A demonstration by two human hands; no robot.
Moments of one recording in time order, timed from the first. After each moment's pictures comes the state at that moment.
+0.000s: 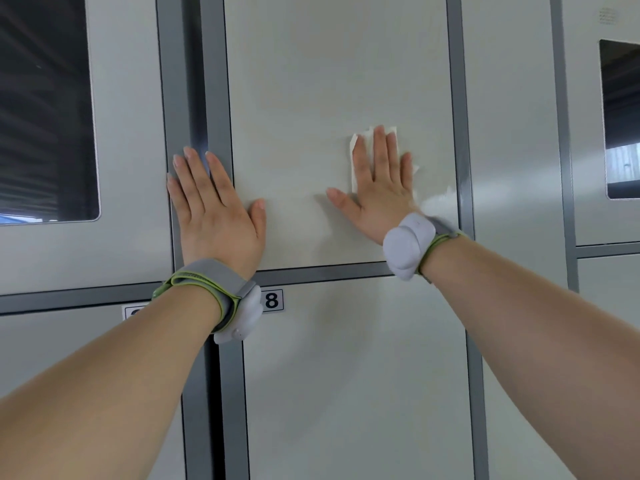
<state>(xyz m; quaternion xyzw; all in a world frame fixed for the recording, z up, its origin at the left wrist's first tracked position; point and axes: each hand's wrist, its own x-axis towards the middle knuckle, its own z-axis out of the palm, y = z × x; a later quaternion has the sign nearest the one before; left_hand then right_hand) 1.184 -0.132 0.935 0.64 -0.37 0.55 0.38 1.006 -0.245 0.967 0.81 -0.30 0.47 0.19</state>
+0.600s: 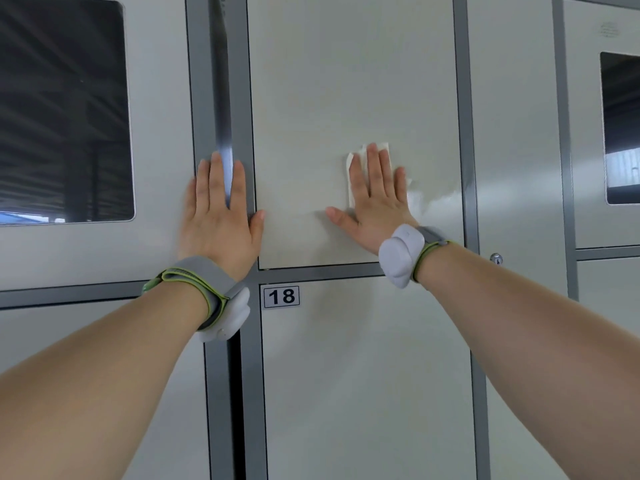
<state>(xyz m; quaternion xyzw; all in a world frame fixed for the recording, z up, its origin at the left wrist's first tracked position) 1.202 -0.101 0.937 0.63 -0.44 0.57 0.31 1.016 -0.231 0.957 0.83 -0.30 0.43 0.20</state>
